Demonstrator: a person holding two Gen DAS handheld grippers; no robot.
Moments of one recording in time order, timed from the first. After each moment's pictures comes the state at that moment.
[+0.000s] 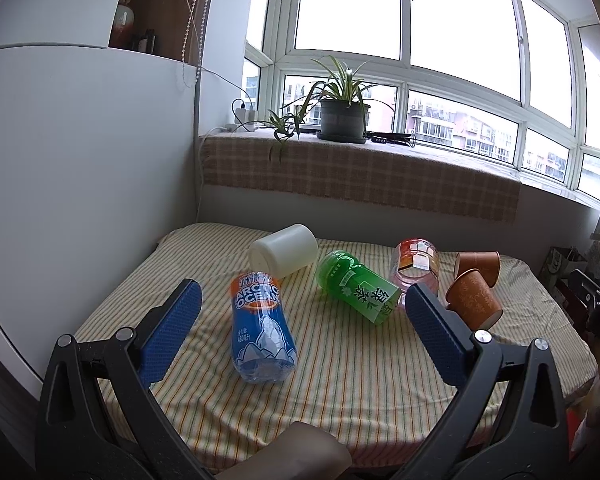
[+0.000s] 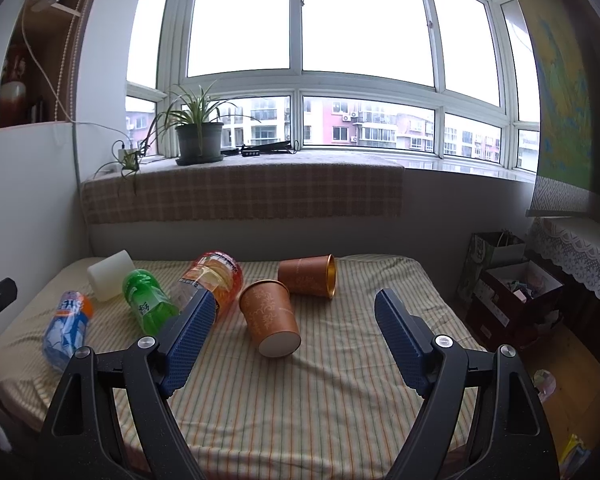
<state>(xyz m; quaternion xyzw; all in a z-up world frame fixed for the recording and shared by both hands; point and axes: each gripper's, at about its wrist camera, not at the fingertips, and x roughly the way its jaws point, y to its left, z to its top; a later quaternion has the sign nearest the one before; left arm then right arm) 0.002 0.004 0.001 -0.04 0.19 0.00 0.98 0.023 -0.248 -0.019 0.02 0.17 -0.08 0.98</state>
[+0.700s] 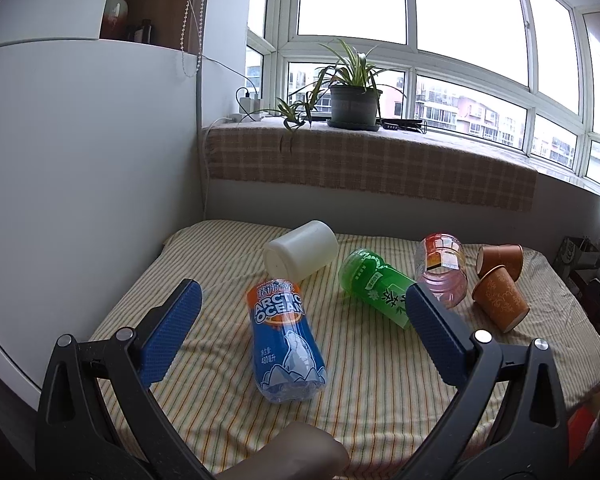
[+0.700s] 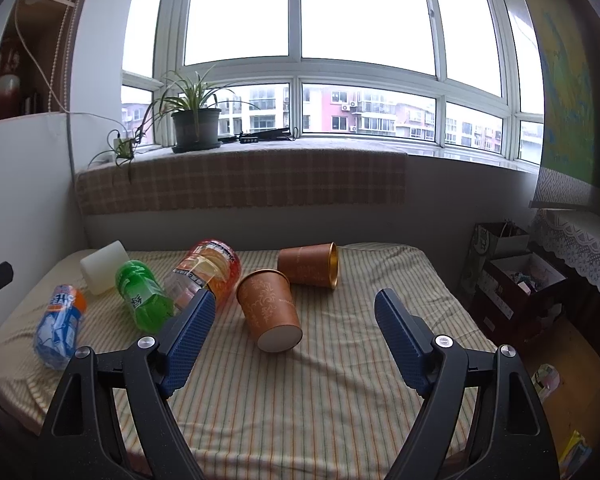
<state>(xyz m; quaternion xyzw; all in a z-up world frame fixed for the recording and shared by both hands) 0.041 0.023 -0.004 -0.03 0.22 0.01 0.98 0.039 -0.247 -0.028 0.02 0.19 -0.09 0.98</state>
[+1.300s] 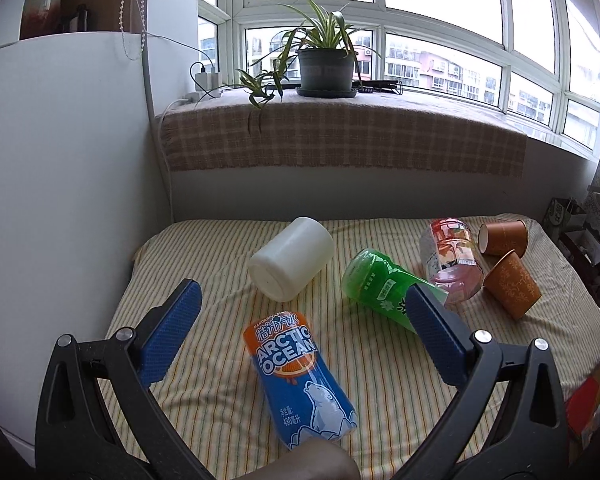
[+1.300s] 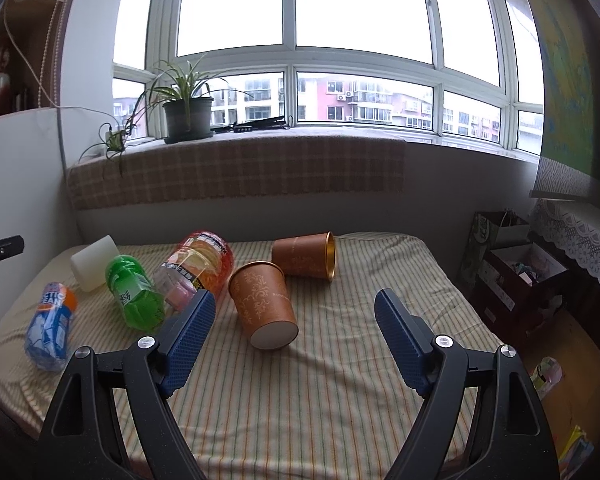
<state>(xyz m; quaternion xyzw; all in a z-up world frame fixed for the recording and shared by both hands) 0.134 0.042 0.005 0.02 0.30 -0.08 0.95 0.053 -0.253 -0.035 0.03 0.21 -0.09 0.97</state>
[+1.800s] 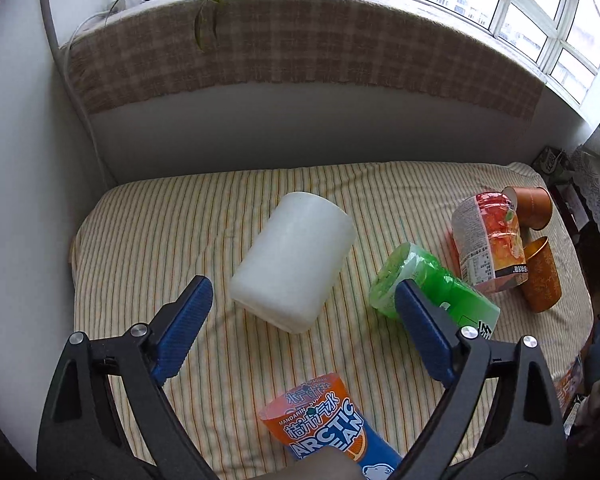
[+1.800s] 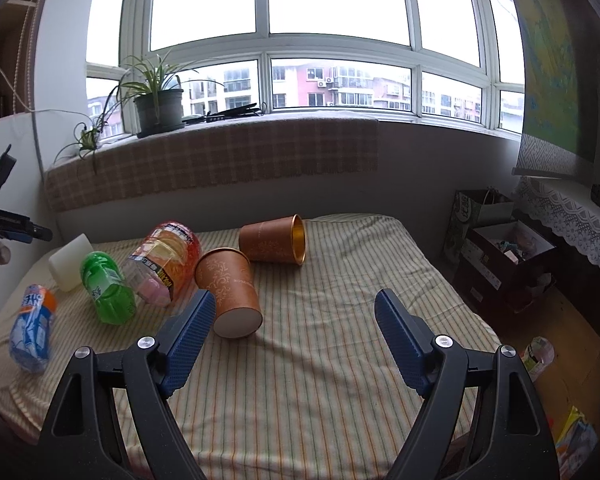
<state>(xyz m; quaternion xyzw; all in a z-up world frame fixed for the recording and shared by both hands) 0.293 0.052 -0.035 0.03 0.49 -0.15 0.86 0.052 -0.283 -0.046 0.05 0.23 -0.13 0.96</state>
